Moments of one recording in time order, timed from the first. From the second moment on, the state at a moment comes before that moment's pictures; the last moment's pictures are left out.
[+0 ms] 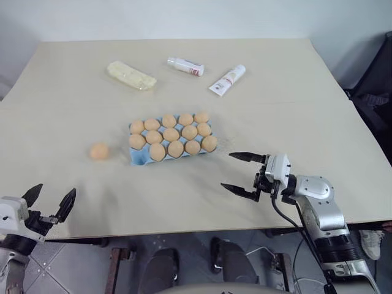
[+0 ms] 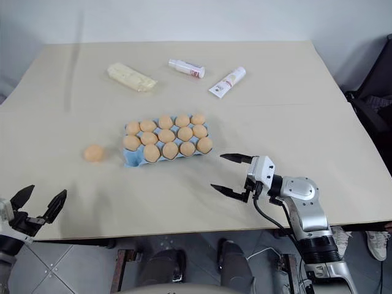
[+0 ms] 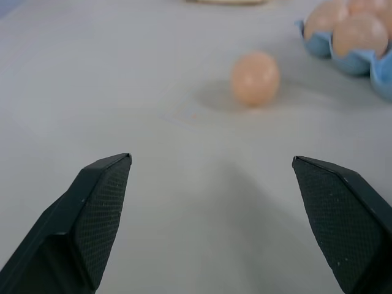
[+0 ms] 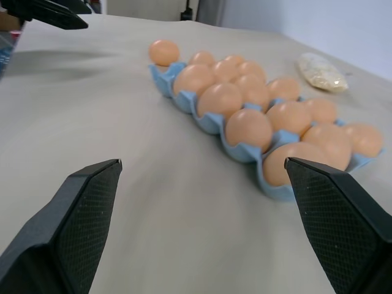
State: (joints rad) left arm 0.31 0.45 0.65 -0.18 -0.47 0.11 -0.55; right arm -0.25 -0.47 0.03 0.03 0.33 -0.15 1.10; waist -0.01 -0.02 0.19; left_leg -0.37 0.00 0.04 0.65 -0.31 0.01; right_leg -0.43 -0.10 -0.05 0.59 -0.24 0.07
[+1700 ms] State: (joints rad) left arm -0.28 0.67 0.19 0.06 -0.40 0.22 -0.90; right arm -0.33 -0.42 0.08 0.03 0.26 -0.15 0.98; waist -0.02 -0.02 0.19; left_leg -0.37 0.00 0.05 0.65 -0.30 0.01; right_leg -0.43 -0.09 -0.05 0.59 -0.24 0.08
